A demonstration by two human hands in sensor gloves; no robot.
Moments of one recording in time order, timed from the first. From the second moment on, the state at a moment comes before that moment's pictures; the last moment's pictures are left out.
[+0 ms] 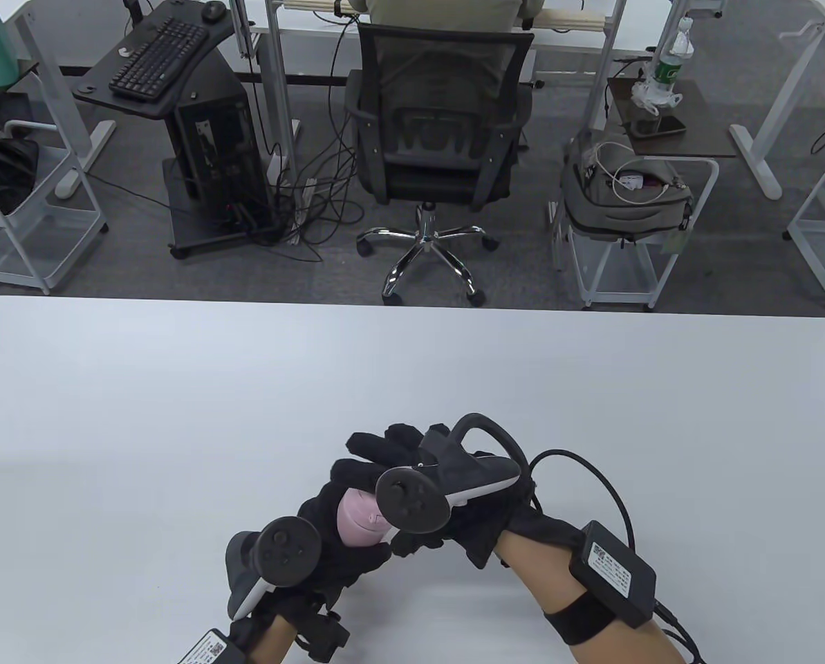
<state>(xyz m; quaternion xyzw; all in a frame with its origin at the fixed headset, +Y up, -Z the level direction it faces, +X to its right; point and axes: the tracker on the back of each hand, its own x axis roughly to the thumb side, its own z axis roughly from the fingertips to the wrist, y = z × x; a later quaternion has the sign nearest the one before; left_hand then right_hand) -0.159 -0.727 -0.273 0.03 -0.11 0.32 0.94 0.012 -0.576 -0.302 -0.50 -0.08 -0.86 0.08</state>
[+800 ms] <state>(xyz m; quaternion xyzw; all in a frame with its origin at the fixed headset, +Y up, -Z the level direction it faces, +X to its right) -0.158 -0.727 -0.273 0.04 -0.12 0.31 0.94 0.008 -0.577 -0.305 -0.42 -0.04 -0.91 0.05</state>
